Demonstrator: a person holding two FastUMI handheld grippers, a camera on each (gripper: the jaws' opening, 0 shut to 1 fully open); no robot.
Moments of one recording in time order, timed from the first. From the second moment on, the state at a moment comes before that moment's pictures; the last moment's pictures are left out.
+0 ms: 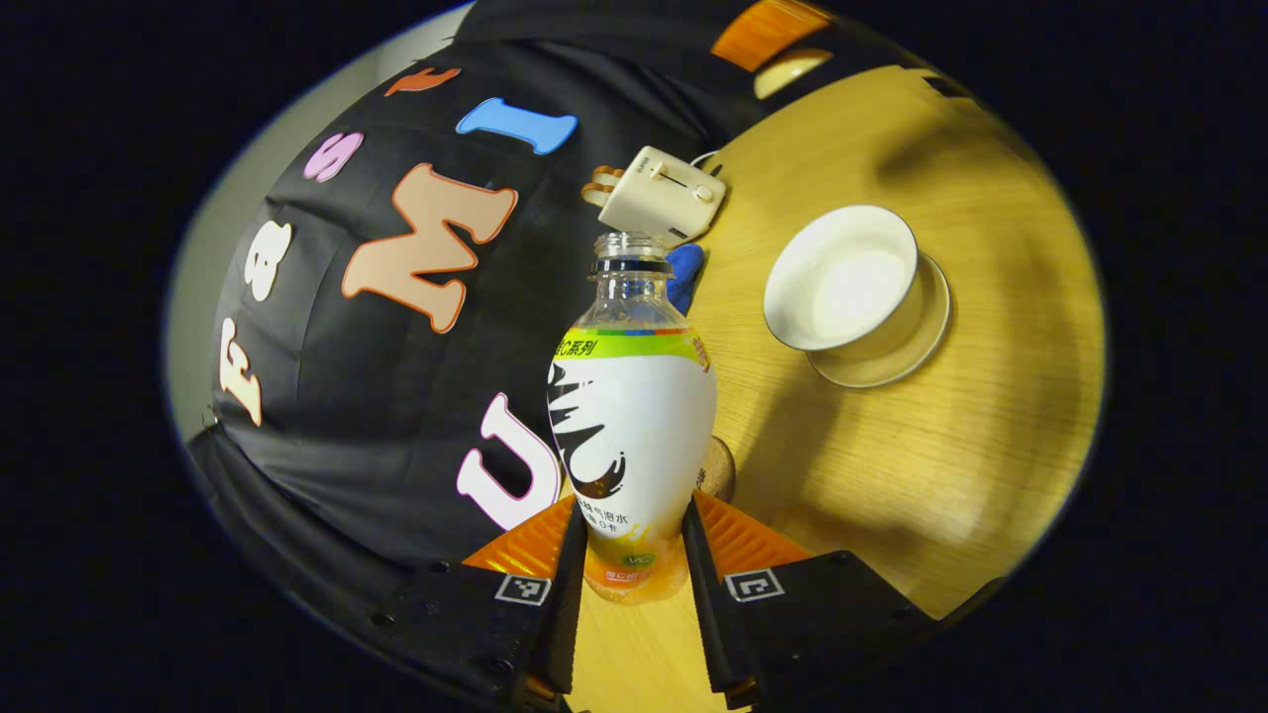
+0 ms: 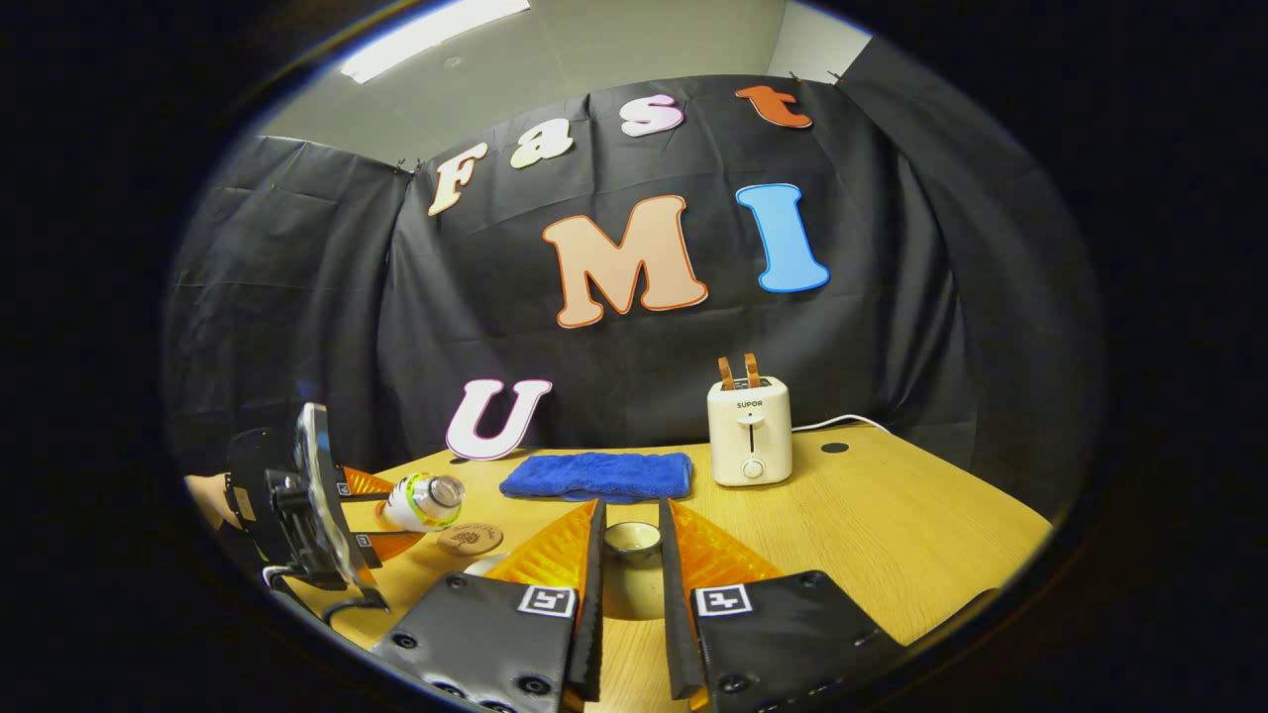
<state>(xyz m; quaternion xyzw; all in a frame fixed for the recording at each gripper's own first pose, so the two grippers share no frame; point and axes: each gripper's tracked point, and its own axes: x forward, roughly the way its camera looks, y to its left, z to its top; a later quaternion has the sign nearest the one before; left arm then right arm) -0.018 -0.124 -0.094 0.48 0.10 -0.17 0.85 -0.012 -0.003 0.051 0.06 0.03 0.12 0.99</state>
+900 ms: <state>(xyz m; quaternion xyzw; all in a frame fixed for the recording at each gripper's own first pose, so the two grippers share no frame) -0.015 -0.172 -0.105 0.13 0.12 -0.16 0.97 -0.010 0.008 0.038 0.05 0.04 0.13 0.99</state>
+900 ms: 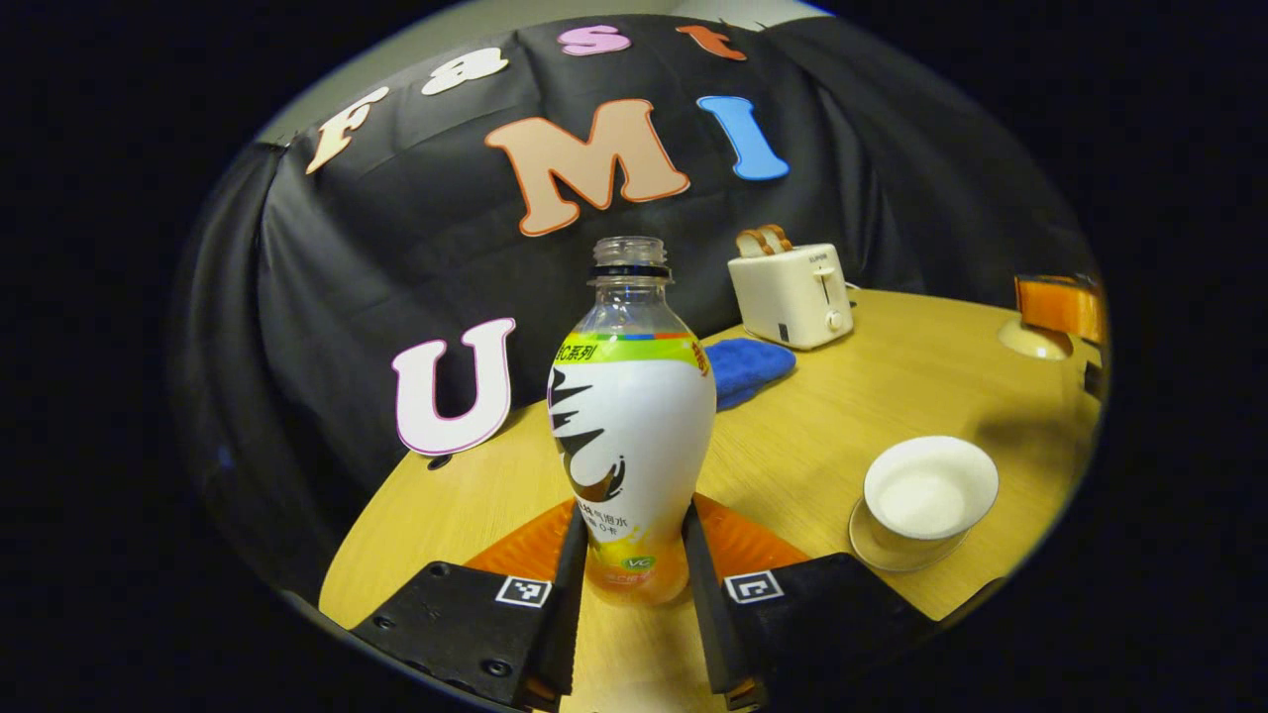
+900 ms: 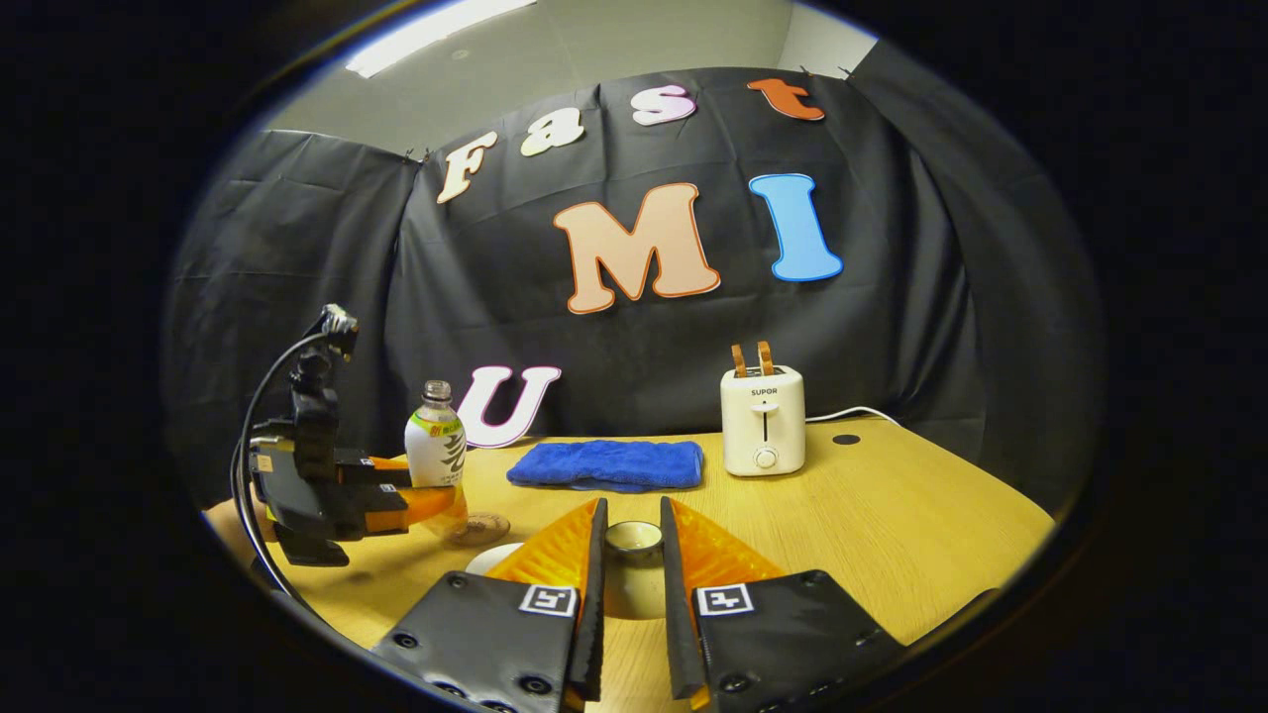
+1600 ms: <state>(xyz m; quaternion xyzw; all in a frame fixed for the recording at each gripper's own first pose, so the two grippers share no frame) -0.009 -0.181 -0.110 0.01 0.13 -0.15 0.98 -0.005 -0.001 0.033 0.05 0.05 0.12 0.99</state>
